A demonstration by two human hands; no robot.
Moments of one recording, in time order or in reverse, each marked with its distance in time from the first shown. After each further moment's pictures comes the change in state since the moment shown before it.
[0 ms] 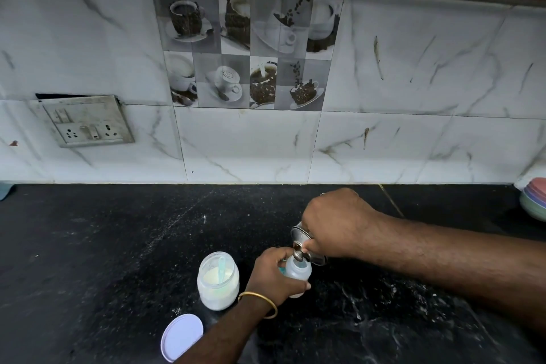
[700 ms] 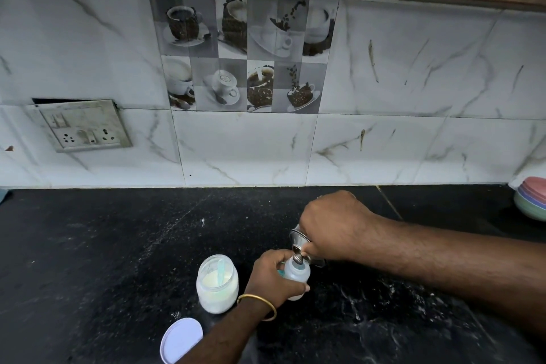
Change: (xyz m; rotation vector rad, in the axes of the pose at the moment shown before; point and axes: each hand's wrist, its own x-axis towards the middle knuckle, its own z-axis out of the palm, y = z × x) left_hand 0.001 -0.007 0.002 -0.005 0.020 -0.013; right_hand -0.003 -0.004 -0.002 -0.033 0.000 -0.011
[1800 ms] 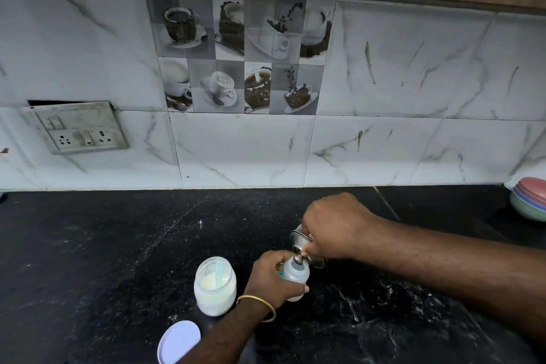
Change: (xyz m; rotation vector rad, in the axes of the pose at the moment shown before) left_hand 0.001 0.003 0.001 -0.011 -0.010 0.019; right_hand 0.002 0.008 0.011 0.110 0.028 0.038
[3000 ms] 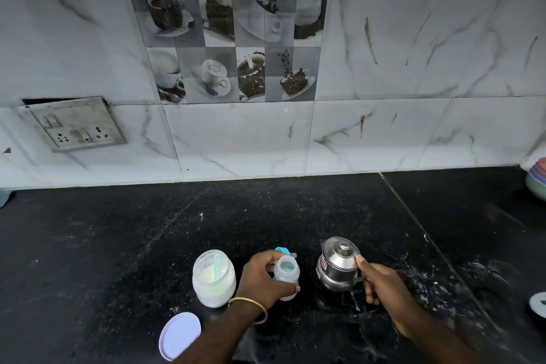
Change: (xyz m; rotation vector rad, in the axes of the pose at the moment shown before) left_hand -0.011 -0.016 -0.001 0.001 0.013 -0.156; right_hand -0.053 0.006 0.230 1.800 0.108 0.846
